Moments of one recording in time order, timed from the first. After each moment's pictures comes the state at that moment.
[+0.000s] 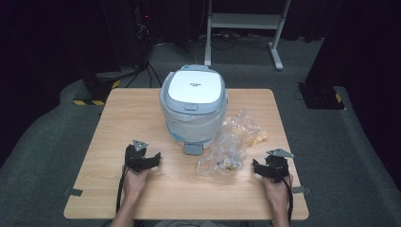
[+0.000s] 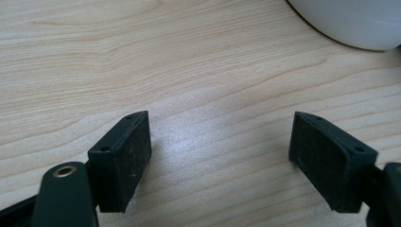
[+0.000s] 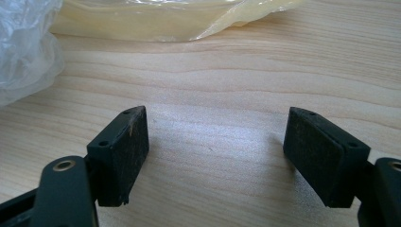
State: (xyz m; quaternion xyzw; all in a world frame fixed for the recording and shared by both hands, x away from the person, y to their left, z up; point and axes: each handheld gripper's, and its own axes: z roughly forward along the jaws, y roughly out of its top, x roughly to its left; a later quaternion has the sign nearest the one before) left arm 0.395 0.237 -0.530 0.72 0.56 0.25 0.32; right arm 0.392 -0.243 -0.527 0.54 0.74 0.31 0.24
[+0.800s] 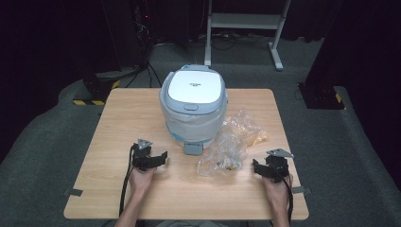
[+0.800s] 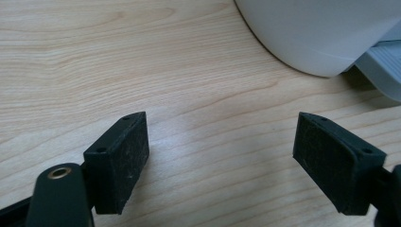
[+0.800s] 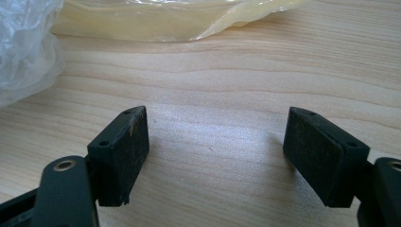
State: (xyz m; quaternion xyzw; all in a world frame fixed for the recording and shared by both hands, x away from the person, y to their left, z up) left arm 0.398 0.220 -0.526 0.72 0.56 0.21 0.36; right arm 0.392 -0.243 -0.527 0.54 0.74 0.31 0.24
